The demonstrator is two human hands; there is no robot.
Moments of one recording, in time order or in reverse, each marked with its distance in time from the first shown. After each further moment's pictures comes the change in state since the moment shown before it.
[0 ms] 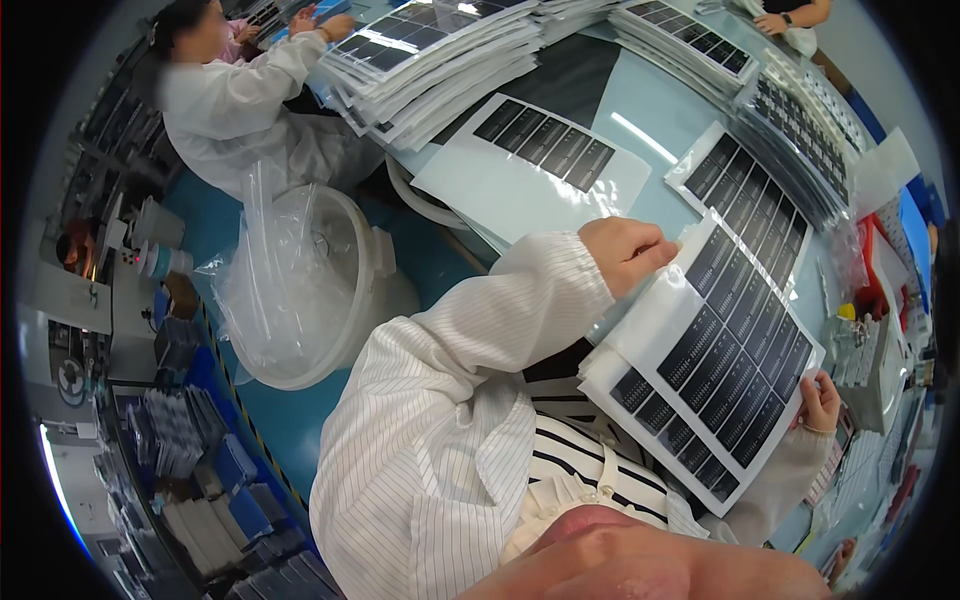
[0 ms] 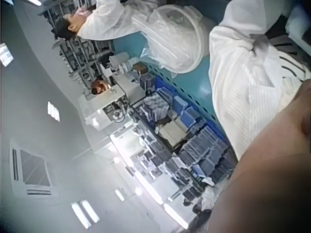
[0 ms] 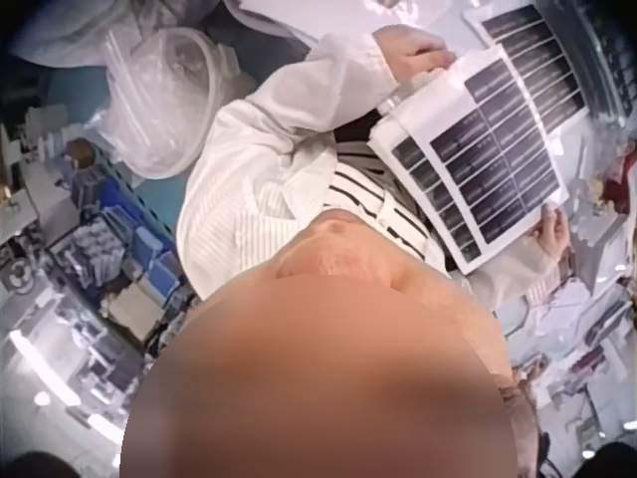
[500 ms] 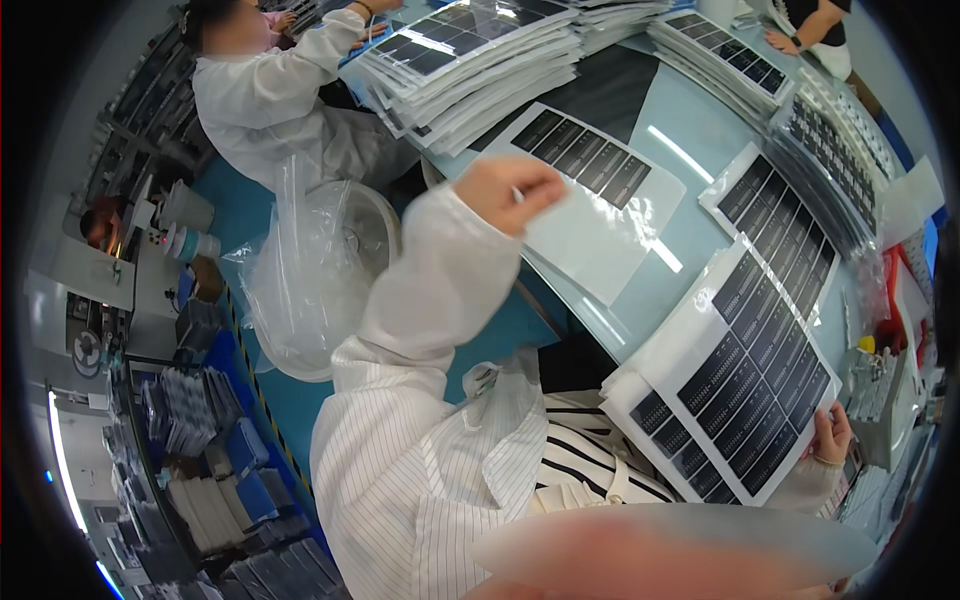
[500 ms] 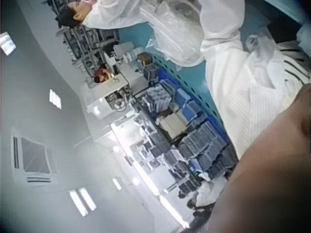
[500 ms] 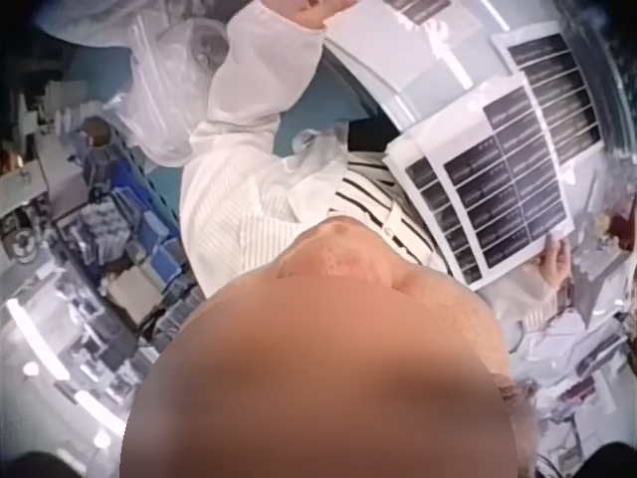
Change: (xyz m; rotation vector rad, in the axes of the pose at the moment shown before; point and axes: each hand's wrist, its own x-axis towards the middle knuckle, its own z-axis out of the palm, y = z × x) left_hand -0.056 -0.020 -0.128 0.247 0.317 0.055; right_hand 0.008 0.002 0.004 0.059 -0.036 -0.035
